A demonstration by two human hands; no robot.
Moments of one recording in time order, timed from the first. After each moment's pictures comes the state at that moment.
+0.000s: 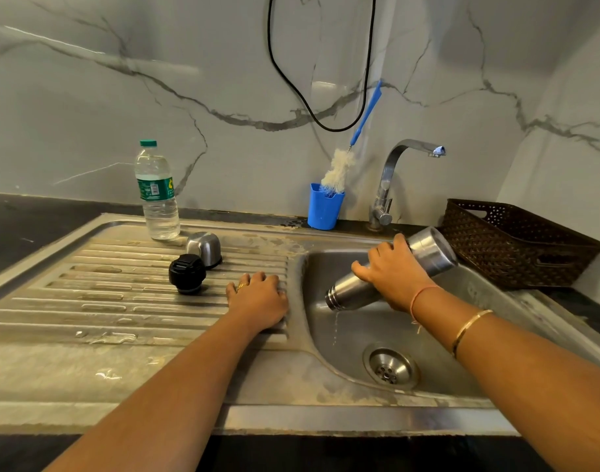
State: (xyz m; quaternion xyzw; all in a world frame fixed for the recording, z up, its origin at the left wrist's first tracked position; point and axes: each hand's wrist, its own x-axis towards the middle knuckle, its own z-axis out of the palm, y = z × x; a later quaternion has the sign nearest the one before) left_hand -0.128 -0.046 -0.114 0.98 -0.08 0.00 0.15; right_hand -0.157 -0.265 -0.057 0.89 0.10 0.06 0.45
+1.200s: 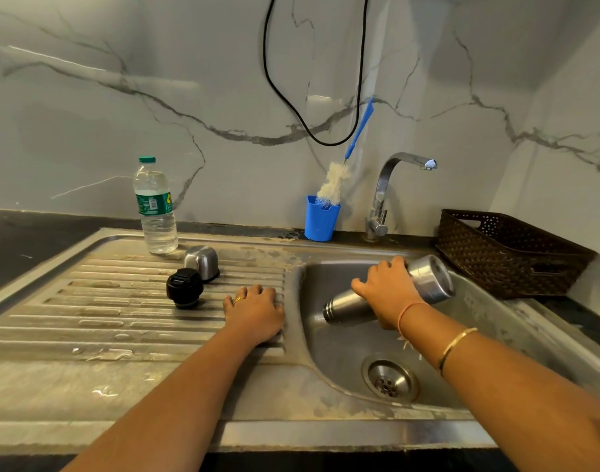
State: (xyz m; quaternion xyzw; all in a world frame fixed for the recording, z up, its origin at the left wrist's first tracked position) left_hand -0.128 -0.045 -0.116 0.98 -0.08 0.01 0.16; right_hand -0.156 -0.257 -0.063 0.91 0.04 0.01 0.41
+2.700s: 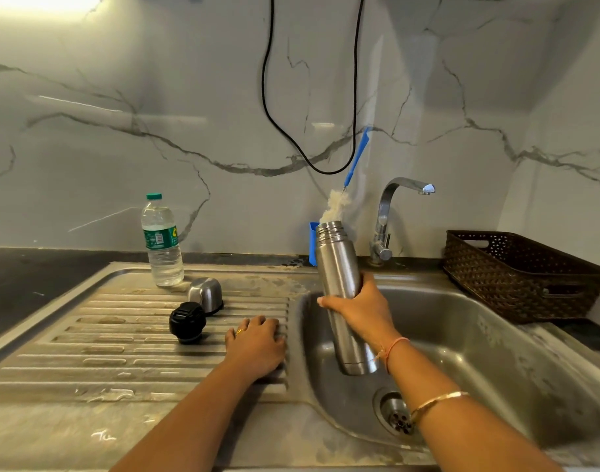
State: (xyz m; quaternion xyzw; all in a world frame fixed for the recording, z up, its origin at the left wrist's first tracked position) left_hand -0.126 -0.044 -0.114 0.98 -0.09 0.01 0.17; right_hand -0.145 -0.223 -0.070 0.84 -0.08 0.17 -0.50
